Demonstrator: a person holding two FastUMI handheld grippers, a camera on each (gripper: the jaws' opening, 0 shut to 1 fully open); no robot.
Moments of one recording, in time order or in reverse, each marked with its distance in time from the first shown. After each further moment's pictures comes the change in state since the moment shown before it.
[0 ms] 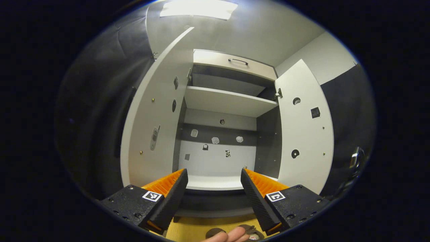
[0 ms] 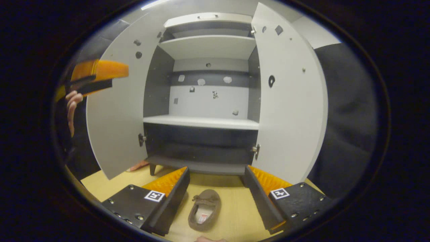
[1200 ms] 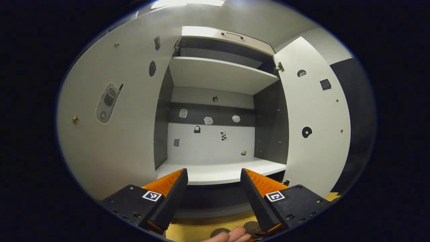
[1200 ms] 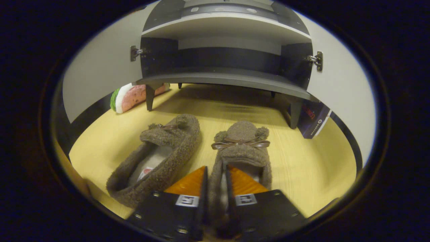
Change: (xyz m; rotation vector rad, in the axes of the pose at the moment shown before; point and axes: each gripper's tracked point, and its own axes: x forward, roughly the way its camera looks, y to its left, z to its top) left arm 0.074 -0.001 -0.069 0.036 0.143 -0.077; right arm 0.085 0.059 -0.204 -0.021 0.450 0.116
